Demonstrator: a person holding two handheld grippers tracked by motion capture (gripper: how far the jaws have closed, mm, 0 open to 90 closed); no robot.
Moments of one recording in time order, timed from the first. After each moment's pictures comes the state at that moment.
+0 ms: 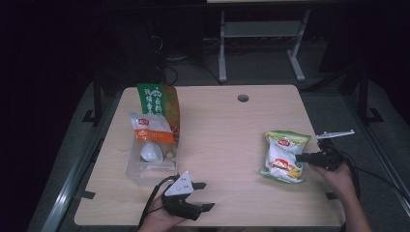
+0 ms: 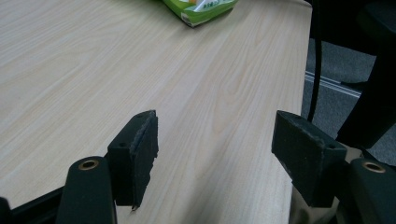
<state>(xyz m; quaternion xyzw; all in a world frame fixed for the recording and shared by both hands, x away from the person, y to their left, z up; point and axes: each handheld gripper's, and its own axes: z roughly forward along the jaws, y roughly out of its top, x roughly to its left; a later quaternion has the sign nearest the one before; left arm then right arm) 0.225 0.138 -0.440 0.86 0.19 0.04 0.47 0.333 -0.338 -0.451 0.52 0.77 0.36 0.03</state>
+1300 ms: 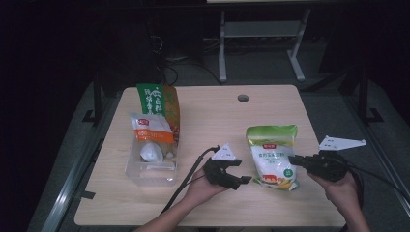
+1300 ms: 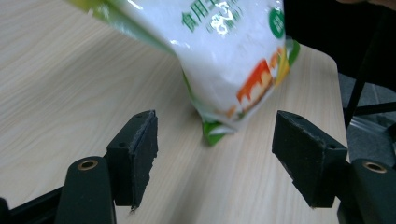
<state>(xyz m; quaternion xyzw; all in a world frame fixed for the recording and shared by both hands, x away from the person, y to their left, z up) 0.303 0.028 -0.433 0.85 0.20 0.00 0.48 0.271 -0.295 -0.388 0.38 0.80 0.46 0.10</state>
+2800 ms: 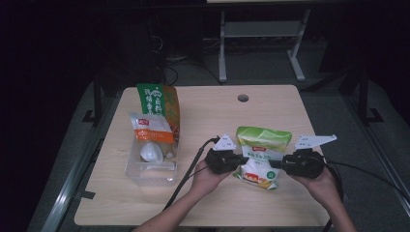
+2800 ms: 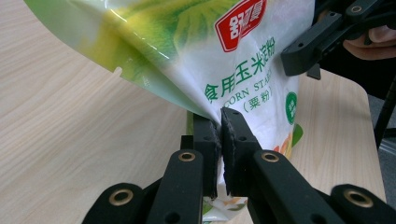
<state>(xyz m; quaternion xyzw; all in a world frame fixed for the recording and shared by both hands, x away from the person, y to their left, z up) 0.317 0.027 -0.420 0.84 0.22 0.04 0.49 0.290 -0.250 -0.397 0.34 0.83 0.45 0.06</state>
